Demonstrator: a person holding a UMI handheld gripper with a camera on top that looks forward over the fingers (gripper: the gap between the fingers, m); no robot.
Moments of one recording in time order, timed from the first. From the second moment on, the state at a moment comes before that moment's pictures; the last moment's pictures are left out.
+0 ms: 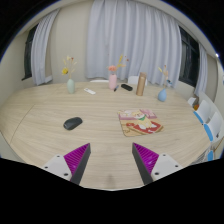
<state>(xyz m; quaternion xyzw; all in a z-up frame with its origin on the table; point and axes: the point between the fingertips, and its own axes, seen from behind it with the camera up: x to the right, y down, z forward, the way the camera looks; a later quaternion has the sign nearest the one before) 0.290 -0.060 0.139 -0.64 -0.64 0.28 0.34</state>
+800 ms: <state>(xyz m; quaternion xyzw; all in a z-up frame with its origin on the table) 0.310 -0.214 0.106 -0.61 -0.68 0.32 0.26</state>
